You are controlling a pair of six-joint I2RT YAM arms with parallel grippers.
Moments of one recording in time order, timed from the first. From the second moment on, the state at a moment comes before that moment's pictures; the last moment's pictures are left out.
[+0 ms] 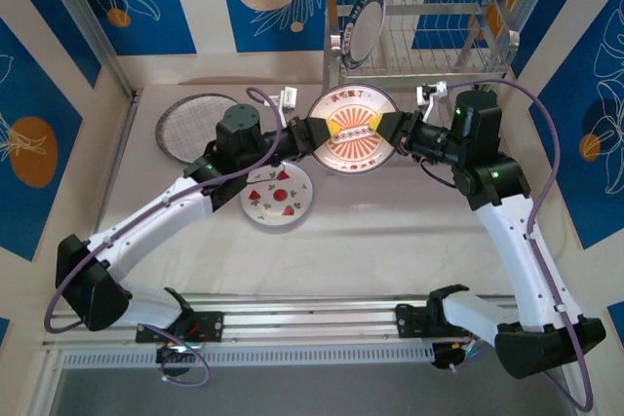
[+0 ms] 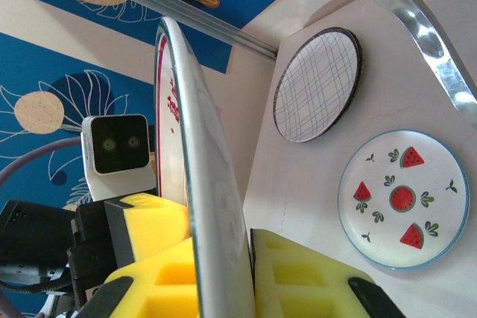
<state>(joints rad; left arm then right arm) -0.74 1.37 1.23 0.09 0.45 -1.09 0.24 1.06 1.29 -0.55 -0.66 0.89</state>
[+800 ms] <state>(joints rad) -0.57 1.11 0.88 0.17 0.40 -1.26 0.34 1.00 1.29 -0.68 -0.50 0.71</state>
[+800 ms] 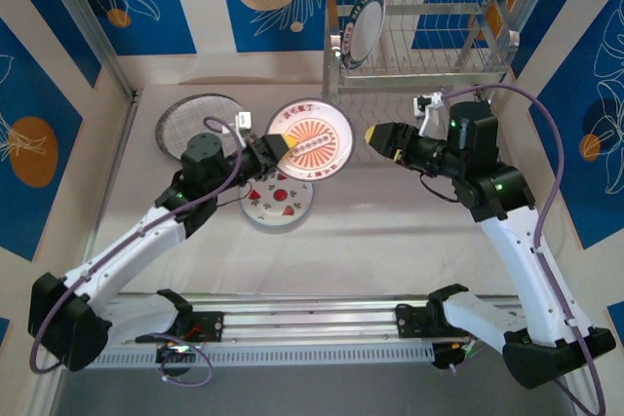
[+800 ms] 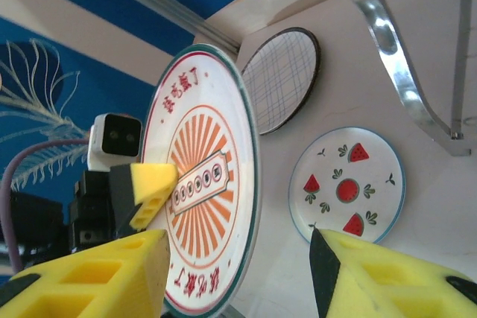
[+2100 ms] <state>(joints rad) -0.50 1.05 0.42 0.00 0.04 -1.25 0.67 0.84 1.07 -0.50 -0.22 0.41</state>
